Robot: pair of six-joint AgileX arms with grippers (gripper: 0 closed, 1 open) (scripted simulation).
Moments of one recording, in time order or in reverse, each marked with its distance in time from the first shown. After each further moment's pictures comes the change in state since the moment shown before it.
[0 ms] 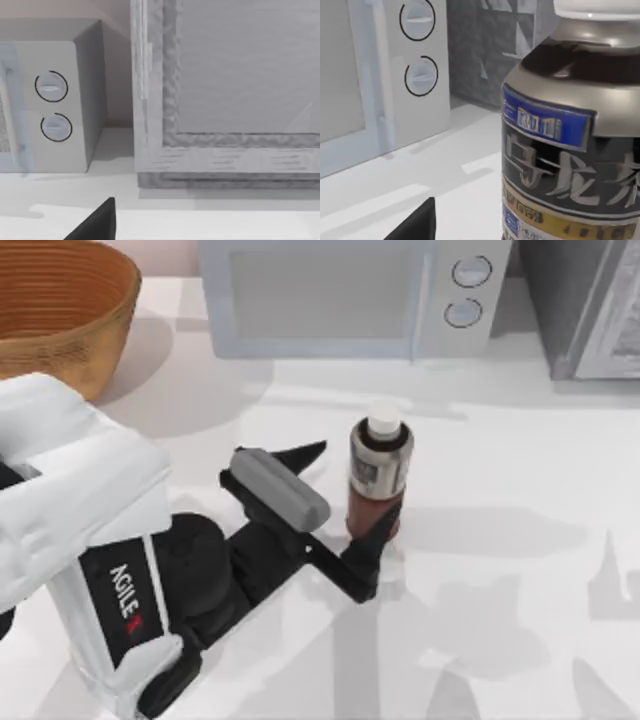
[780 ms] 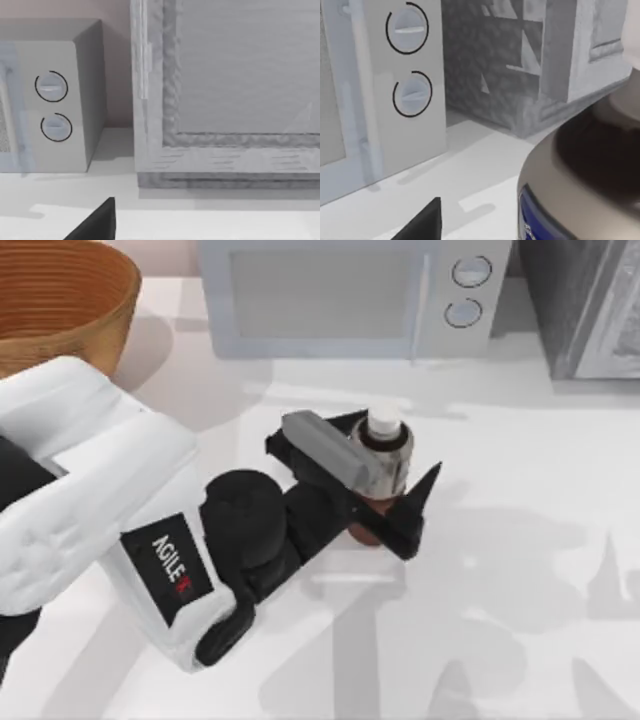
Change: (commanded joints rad) left arm -0.024 0.058 0.228 -0.169 -0.023 -0.001; right arm 0.000 0.000 0.000 0.000 0.000 0.000
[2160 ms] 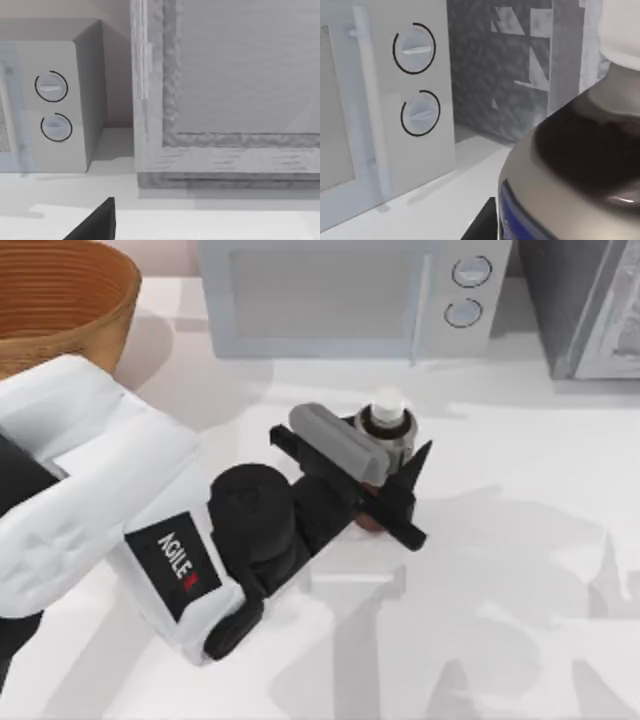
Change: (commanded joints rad) left arm -0.008 -0.008 0.029 -0.006 -0.030 0.024; right arm 0.000 0.000 0.000 0.000 0.000 0.000
